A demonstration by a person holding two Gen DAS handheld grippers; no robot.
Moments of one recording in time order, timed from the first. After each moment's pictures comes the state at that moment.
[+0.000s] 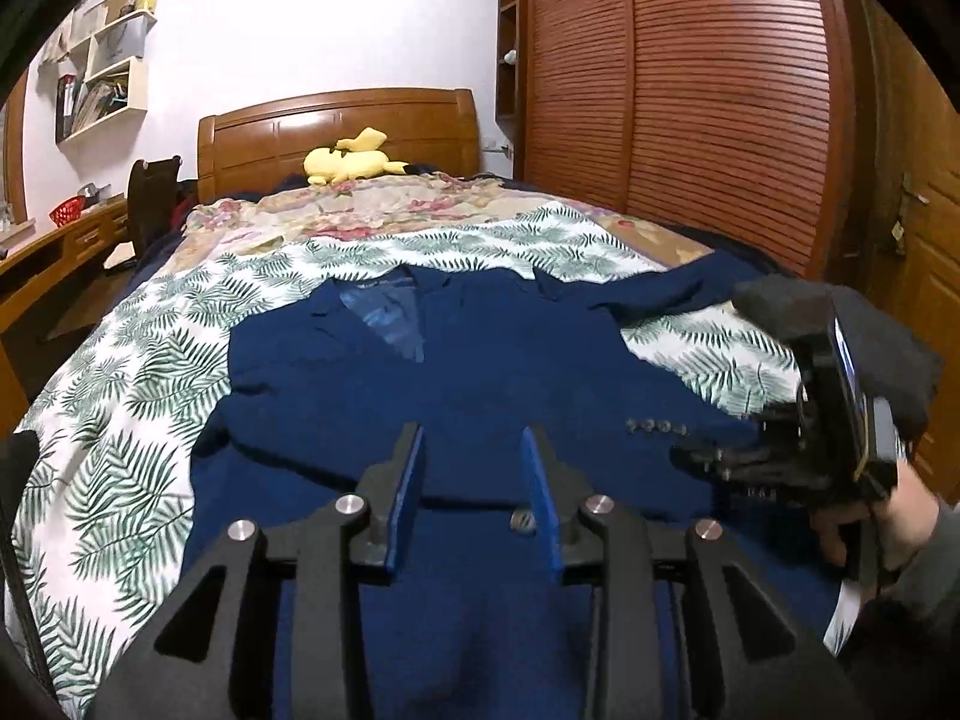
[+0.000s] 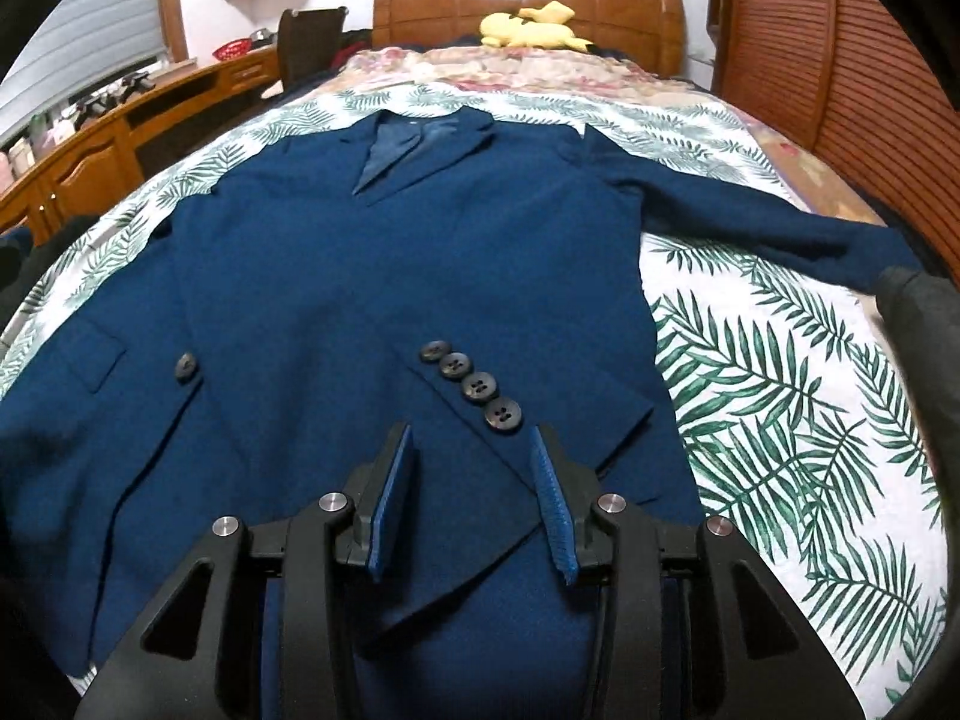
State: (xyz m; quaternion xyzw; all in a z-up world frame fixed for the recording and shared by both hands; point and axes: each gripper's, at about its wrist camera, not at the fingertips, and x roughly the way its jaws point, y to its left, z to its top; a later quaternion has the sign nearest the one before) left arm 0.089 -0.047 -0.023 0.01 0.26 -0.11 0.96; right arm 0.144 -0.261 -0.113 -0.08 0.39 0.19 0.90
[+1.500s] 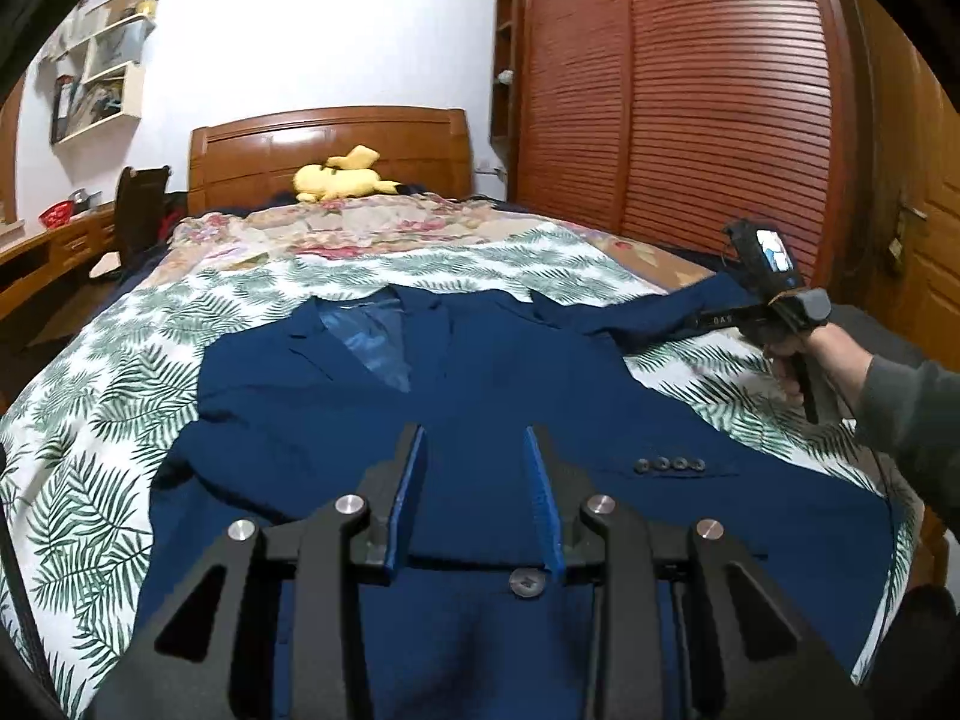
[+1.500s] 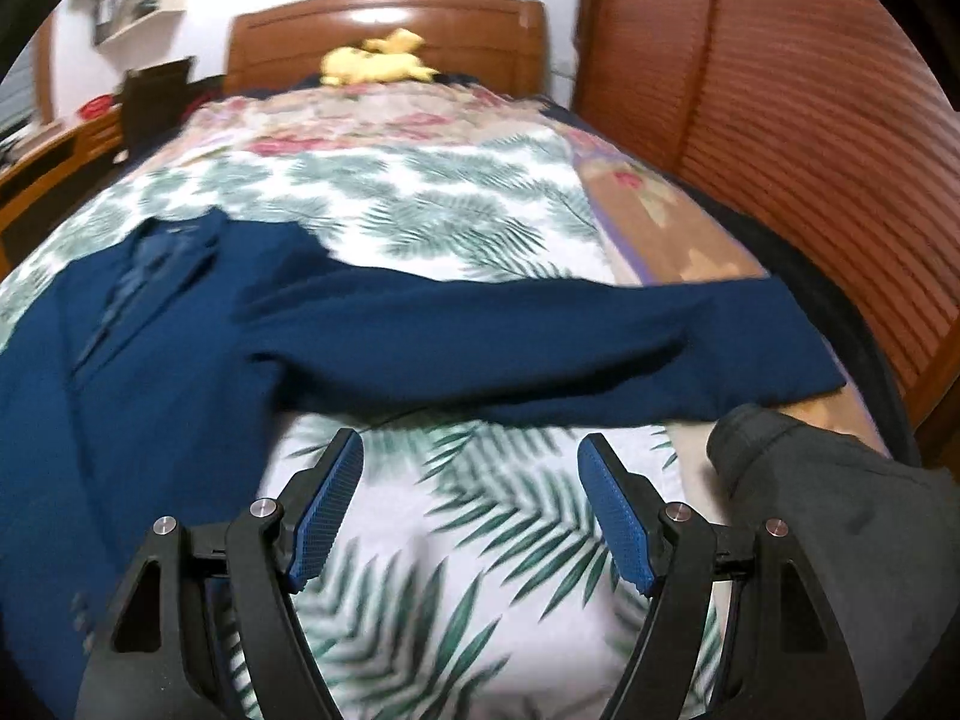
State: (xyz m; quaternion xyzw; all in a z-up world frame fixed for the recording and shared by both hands) left arm 0.118 -0.048 -0.038 -0.01 0.23 -0.12 0.97; right arm 0.327 -0.405 -0.078 -0.06 0.37 0.02 0.93
